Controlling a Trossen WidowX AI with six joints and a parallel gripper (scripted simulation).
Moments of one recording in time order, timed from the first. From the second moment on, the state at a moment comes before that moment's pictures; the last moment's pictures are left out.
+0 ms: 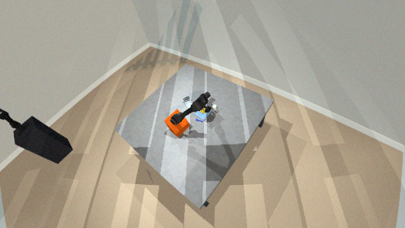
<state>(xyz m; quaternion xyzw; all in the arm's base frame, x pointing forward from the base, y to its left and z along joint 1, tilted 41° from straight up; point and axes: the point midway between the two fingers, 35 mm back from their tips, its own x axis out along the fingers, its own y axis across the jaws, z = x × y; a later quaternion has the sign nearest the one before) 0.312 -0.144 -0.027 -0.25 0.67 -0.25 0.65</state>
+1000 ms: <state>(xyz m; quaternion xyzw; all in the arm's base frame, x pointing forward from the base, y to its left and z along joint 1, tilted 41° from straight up) 0.334 -0.037 0.084 -0.25 0.67 -0.24 0.65</state>
